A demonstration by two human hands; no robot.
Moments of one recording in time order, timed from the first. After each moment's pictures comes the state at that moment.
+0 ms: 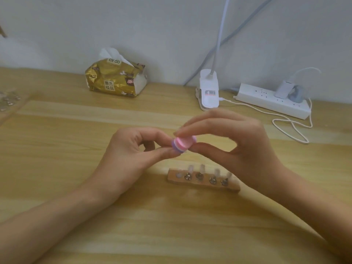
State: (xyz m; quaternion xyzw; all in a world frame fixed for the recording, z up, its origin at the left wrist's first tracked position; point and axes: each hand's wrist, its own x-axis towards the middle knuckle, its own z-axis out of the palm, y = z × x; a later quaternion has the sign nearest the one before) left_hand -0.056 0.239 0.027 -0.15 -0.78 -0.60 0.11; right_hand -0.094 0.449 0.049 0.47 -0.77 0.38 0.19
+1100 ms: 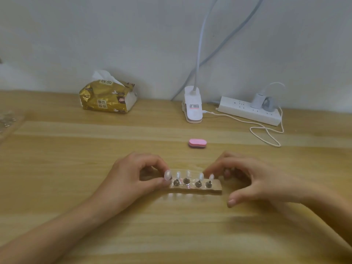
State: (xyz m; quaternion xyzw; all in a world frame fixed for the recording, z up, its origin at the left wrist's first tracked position) left_hand -0.050 0.234 0.012 -0.19 -0.87 -0.44 0.07; right_hand -0.074 0.528 0.048 0.29 -0.88 0.34 -0.18
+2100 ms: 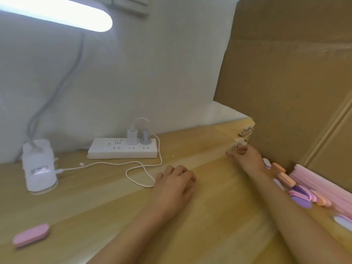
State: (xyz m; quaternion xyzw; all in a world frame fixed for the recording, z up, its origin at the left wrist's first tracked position) left_hand -0.161 0.589 0.007 -0.43 -0.86 -0.25 0.05; right_hand -0.120 0.870 0.033 -0.38 -0.83 0.34 0.23
